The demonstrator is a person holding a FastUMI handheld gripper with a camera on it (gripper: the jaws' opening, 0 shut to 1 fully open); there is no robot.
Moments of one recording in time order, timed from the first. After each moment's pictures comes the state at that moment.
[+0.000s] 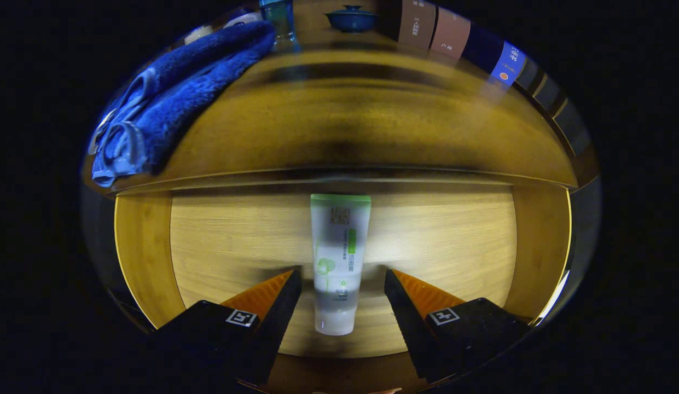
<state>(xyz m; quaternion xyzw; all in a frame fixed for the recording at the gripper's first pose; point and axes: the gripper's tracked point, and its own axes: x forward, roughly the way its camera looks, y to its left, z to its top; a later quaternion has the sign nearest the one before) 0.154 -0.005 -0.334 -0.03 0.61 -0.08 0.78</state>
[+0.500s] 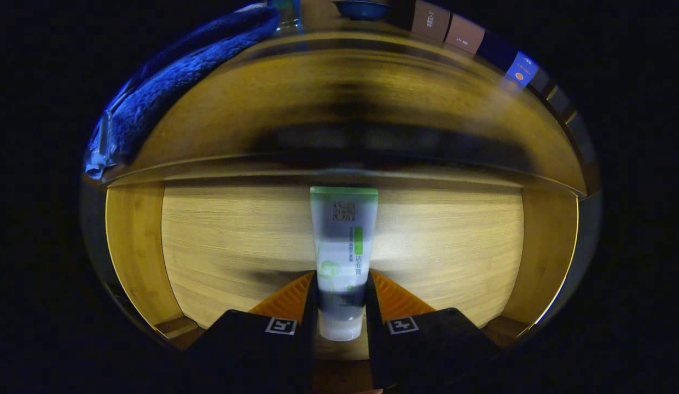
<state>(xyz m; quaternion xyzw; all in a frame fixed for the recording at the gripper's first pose) 0.151 -0.004 -0.341 -0.05 0.63 -0.06 0.77</state>
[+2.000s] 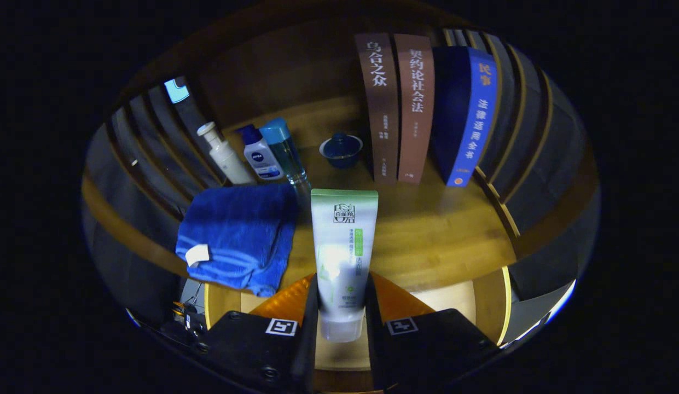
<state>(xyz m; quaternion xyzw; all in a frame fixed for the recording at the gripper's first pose) 0.277 -0.007 -0.168 0.03 0.44 -0.04 0.90</state>
